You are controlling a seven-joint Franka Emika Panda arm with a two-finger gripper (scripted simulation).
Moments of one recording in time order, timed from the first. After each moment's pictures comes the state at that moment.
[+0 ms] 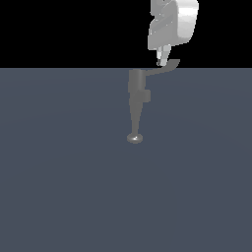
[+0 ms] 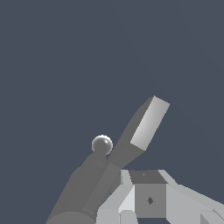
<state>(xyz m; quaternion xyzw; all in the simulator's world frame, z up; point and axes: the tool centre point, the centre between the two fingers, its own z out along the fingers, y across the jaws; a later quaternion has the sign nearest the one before) 0.012 -0.104 0.302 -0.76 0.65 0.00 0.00</state>
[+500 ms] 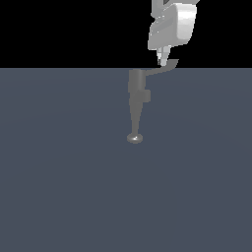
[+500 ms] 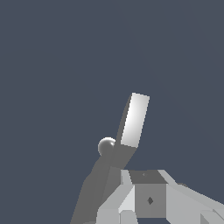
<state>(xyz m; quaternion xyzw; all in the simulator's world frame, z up) 0.033 -0.110 0.302 -0.76 0.64 0.00 0.01</state>
